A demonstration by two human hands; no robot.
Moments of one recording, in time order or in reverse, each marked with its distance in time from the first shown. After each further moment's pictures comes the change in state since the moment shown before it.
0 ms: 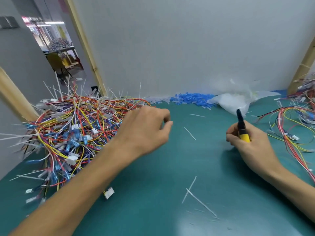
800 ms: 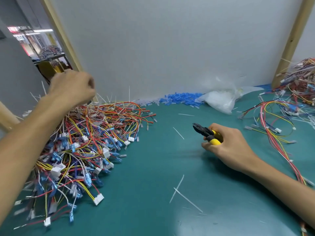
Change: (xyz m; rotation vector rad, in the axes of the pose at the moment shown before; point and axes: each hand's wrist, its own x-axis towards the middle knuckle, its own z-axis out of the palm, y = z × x) left_hand 0.078 -0.146 -0.049 0.459 -0.051 -0.331; right_hand -0.001 -0.003 0.003 -0.165 -0.179 -0.048
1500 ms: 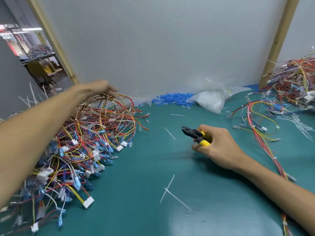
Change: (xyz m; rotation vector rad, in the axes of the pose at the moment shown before) left_hand 0.061 0.052 0.044 -0.774 -0.602 -0.098; right_hand -0.001 -0.001 -0.007 0.036 -0.074 -0.022
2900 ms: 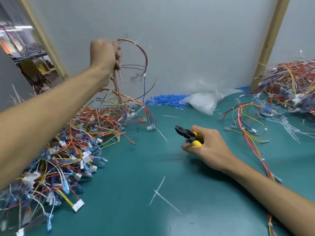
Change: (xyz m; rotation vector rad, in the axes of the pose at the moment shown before) left_hand -0.017 0.107 0.011 -0.729 0.522 0.326; right_hand -0.001 -0.004 -0.001 0.099 0.002 0.026
